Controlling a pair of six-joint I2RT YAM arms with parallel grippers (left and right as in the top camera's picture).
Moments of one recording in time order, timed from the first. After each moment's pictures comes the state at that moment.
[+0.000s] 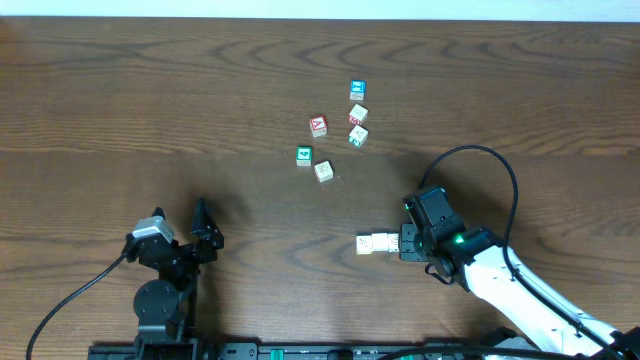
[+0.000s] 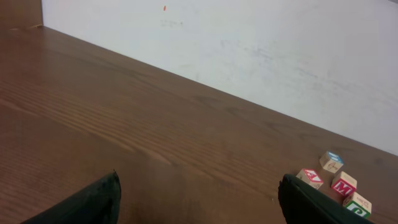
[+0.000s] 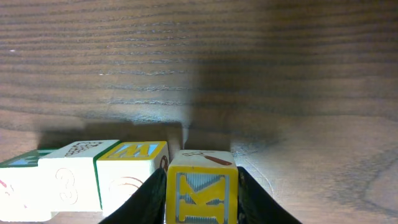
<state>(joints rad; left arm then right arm) -0.02 0.01 0.02 -0.11 -0.11 -0.34 0.50 1.29 0.58 -0.54 0.07 0.55</state>
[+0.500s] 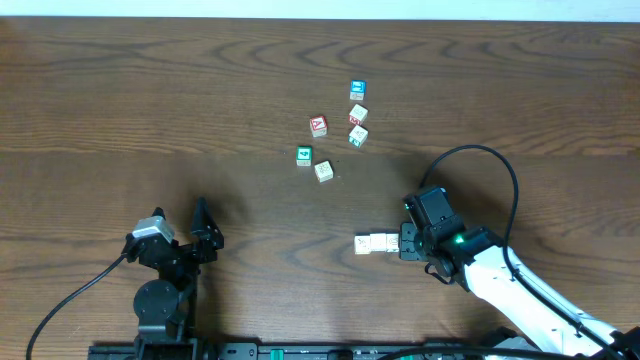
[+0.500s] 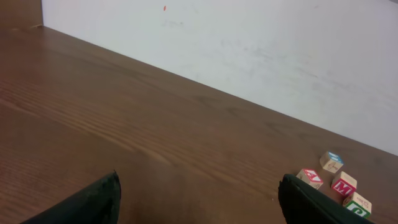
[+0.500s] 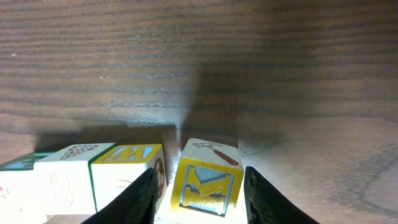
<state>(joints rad) -0.02 0.01 0.02 -0.11 -0.11 -0.34 0.50 1.29 0.58 -0.53 0.08 0.56</state>
